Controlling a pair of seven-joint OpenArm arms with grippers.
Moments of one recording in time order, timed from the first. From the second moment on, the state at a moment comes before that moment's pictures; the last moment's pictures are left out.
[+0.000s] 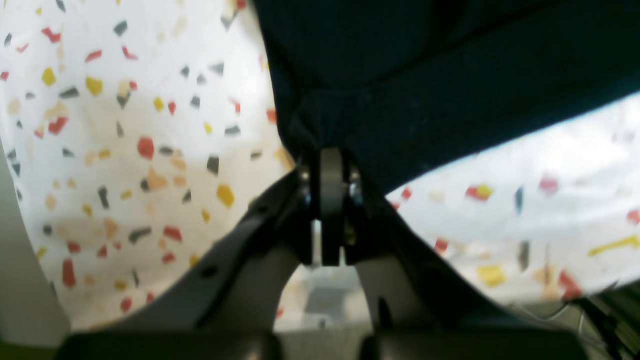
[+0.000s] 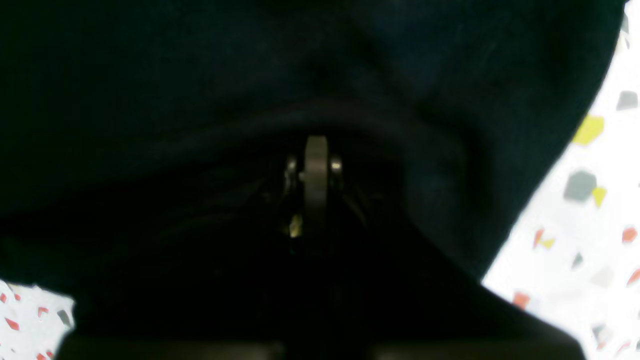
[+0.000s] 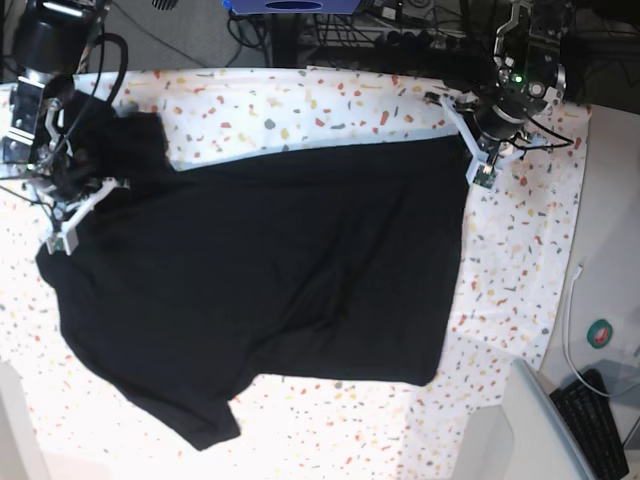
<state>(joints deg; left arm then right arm) 26.3 -18.8 -1.5 98.5 -2.9 -9.0 39.0 -2.1 7.9 24.3 67.2 1.9 25.7 -37.9</state>
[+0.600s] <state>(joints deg) 33.3 -17.9 -14.1 111.3 -3.3 -9.3 39.1 -6.3 7.6 24.3 72.0 1.4 25.4 -39.2</state>
